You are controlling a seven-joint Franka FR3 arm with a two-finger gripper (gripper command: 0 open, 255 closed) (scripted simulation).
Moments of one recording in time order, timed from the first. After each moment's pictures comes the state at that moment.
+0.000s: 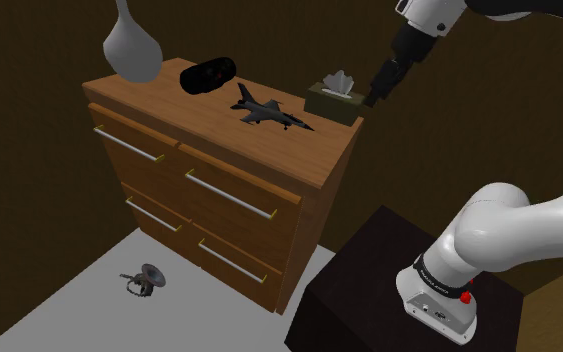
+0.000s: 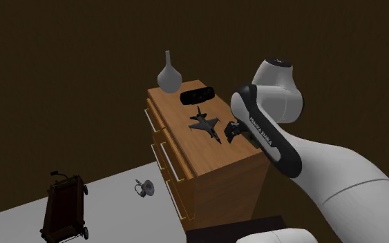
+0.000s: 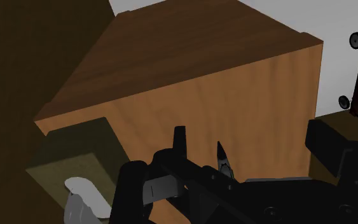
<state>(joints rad) -0.01 -0.81 -0.02 -2.31 0.09 1.69 -0.11</state>
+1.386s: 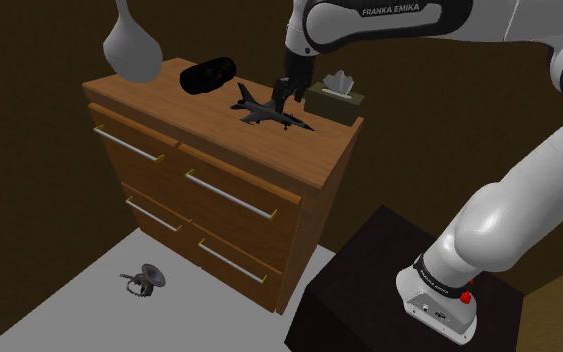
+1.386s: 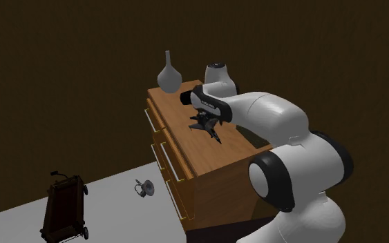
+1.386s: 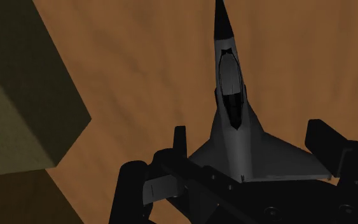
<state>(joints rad) 0.00 -0.10 0.14 -1.92 -0.05 1.96 0.03</state>
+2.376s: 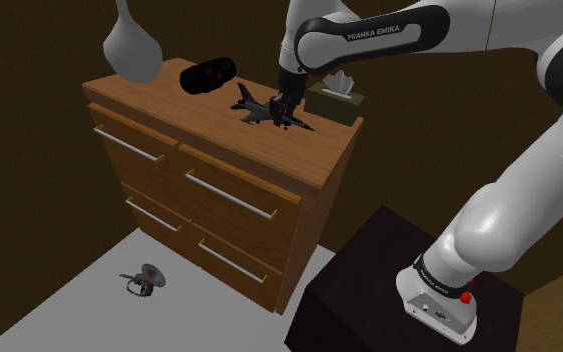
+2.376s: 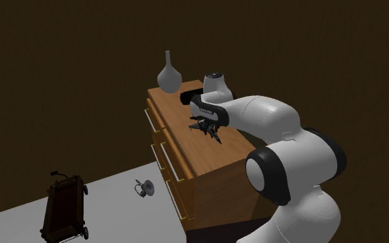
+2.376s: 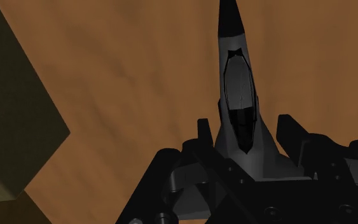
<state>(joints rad) 0.00 -0.06 0.14 -1.98 -0.07 2.06 0.04</state>
